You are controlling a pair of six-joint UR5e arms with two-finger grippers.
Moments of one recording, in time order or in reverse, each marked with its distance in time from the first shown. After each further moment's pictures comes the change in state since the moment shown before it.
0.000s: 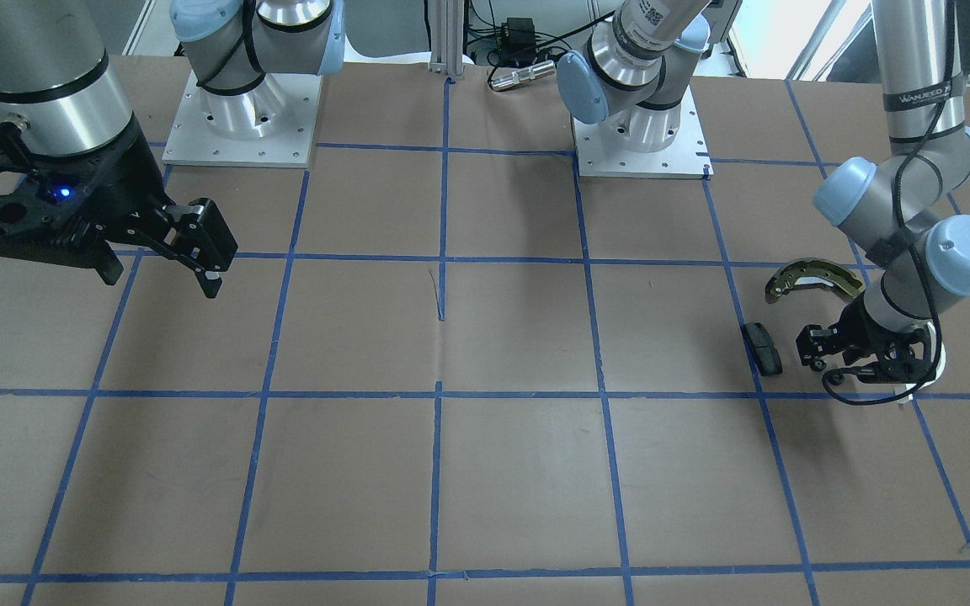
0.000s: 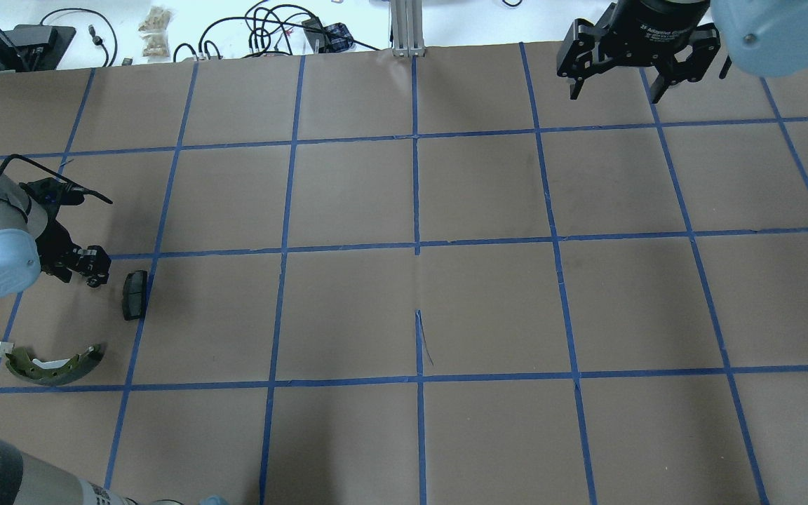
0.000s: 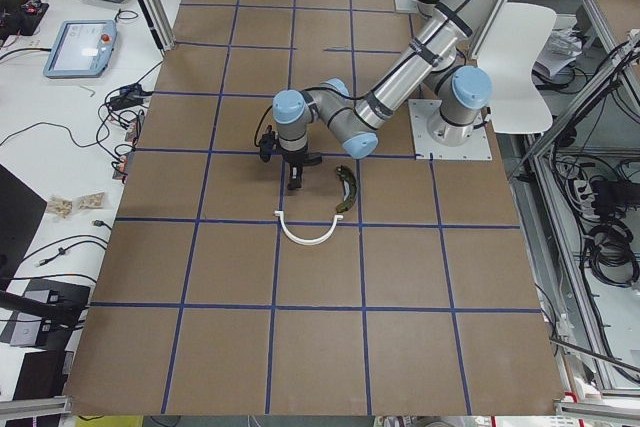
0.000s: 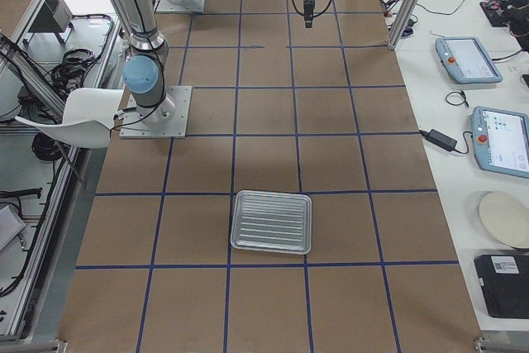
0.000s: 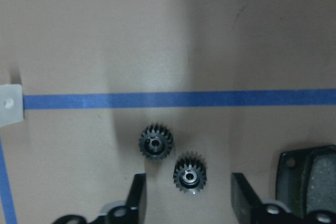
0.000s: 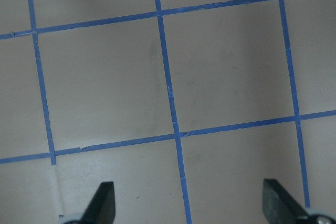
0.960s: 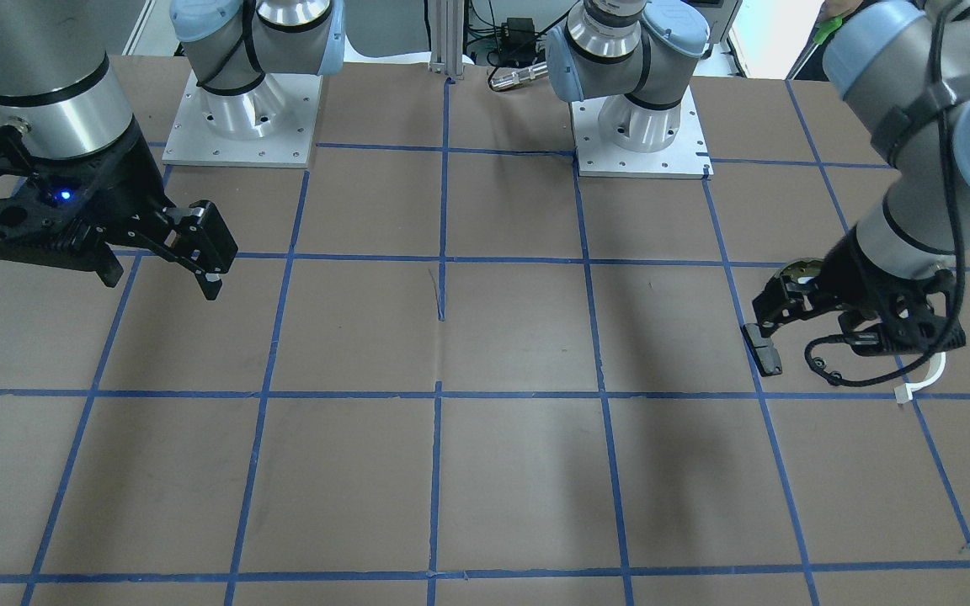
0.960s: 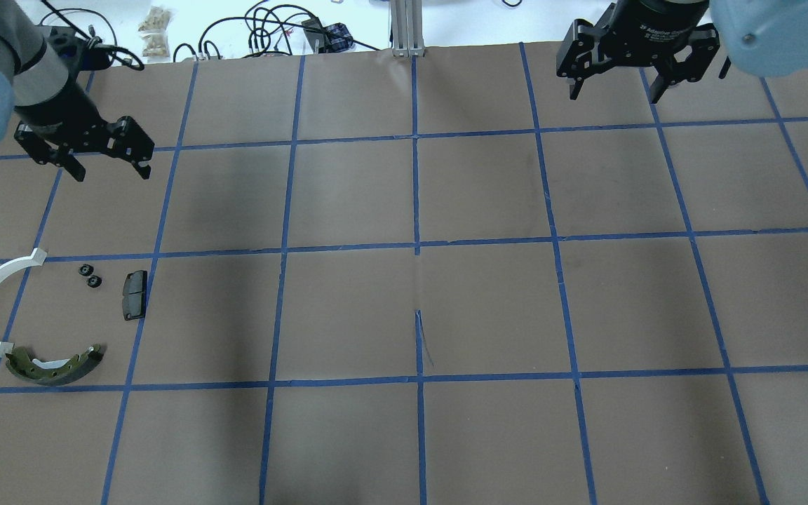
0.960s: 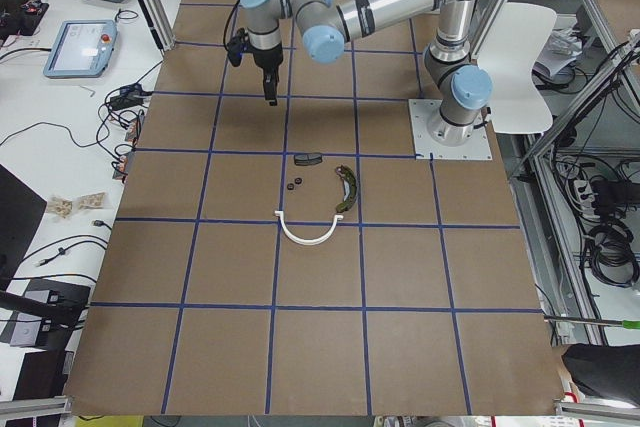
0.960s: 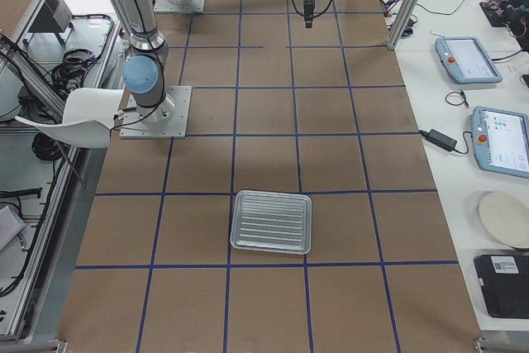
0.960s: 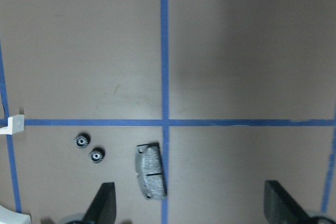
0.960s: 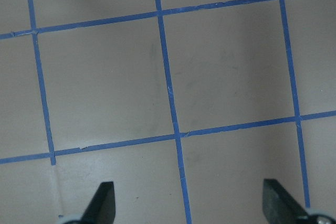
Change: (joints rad) left arm -0.368 0.195 0.414 -0.655 -0.032 -0.462; right arm 0.000 0.003 -0.001 -0.001 0.000 -0.001
